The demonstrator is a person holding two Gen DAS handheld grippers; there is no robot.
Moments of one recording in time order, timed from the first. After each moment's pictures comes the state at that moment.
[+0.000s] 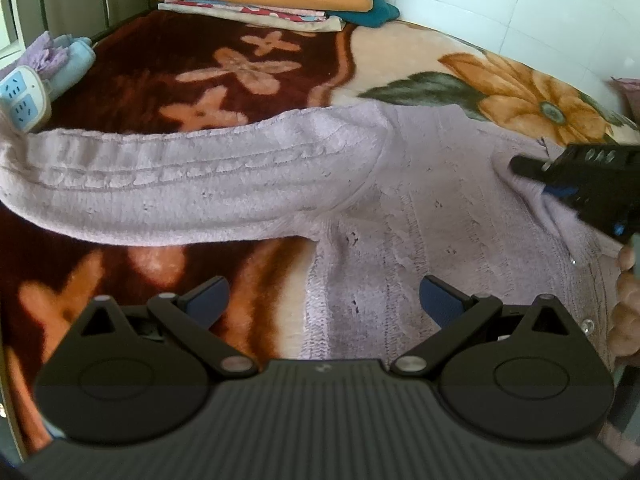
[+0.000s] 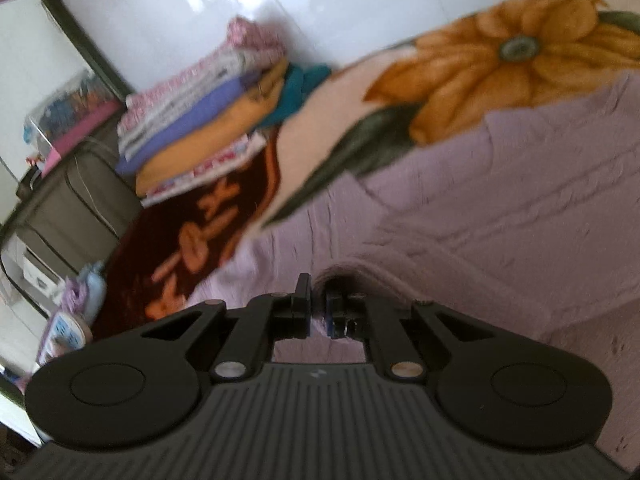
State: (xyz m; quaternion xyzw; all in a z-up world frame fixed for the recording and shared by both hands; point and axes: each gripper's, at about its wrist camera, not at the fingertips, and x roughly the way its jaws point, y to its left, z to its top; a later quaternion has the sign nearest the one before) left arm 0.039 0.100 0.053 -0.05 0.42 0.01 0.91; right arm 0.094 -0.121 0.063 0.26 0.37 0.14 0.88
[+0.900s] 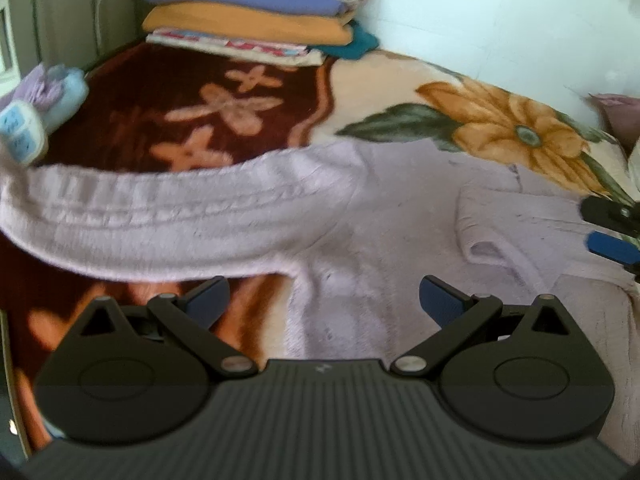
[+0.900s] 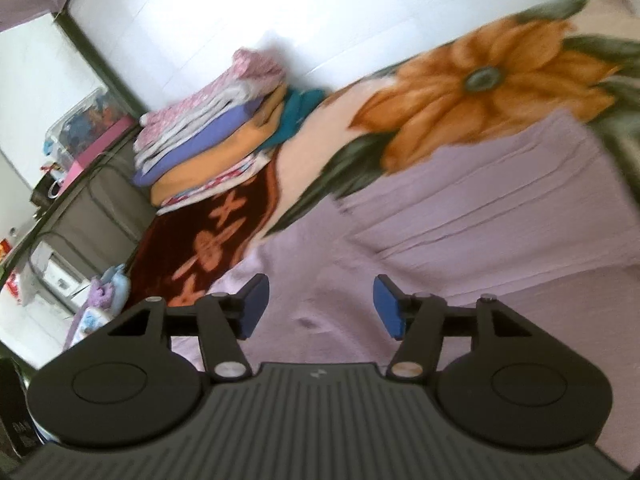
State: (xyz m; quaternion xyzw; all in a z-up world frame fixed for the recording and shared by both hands) left arm 0.033 0.088 0.086 -0.05 0.39 -0.01 0.92; right arm 0.023 -0.212 0.126 0.27 0.35 0.13 0.89
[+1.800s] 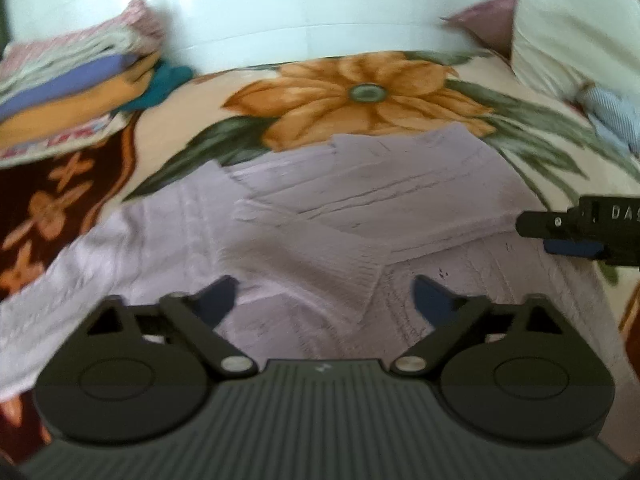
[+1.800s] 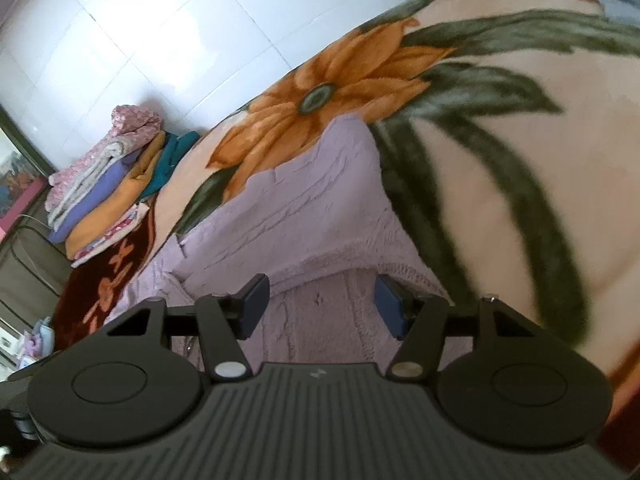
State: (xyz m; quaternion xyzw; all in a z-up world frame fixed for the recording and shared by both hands) left arm 0.051 -0.083 0.059 0.11 0.34 -0.18 0.91; right arm -0.015 -0.340 0.058 0.31 0.35 0.00 0.88
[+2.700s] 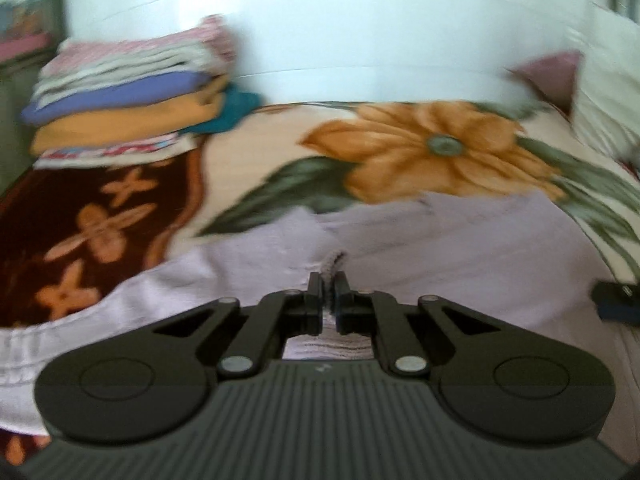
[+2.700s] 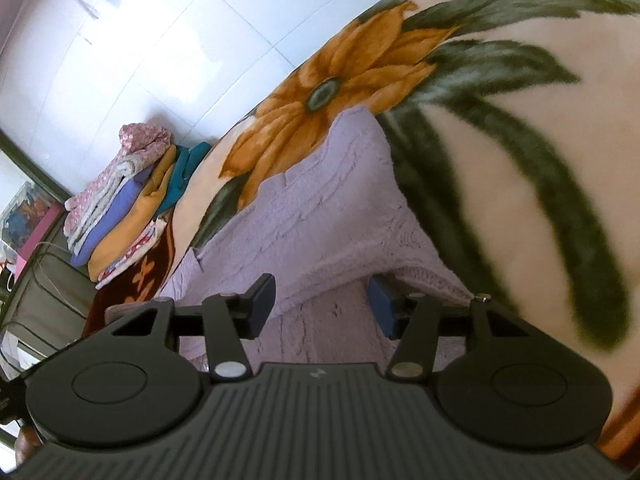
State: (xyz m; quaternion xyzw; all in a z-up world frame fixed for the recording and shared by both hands) left arm 0.095 -0.015 0.083 0.05 0.30 -0.10 0.95; right arm -0.002 -0.345 0.046 0.37 0.34 0.02 0.87
